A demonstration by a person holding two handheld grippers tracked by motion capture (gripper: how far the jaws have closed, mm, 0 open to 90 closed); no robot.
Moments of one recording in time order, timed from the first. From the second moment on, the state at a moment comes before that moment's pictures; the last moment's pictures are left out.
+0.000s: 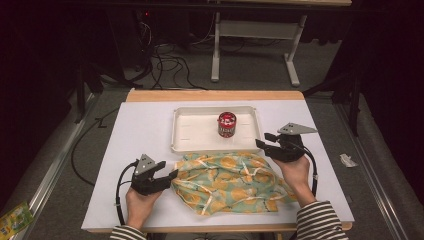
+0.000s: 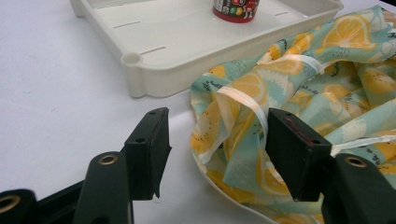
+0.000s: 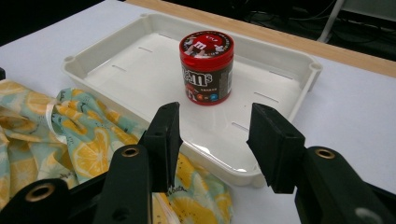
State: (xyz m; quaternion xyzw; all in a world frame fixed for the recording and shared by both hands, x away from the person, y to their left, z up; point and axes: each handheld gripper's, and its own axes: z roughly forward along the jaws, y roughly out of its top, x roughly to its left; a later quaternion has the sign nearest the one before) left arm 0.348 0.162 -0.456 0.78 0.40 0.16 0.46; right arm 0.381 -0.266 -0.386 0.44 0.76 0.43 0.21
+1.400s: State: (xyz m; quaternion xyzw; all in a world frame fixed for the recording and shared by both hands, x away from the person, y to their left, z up) left arm 0.340 0.188 -0.452 0.75 0.42 0.17 0.47; right arm 0.344 -0.310 -0.393 0.46 0.72 0.46 0.23
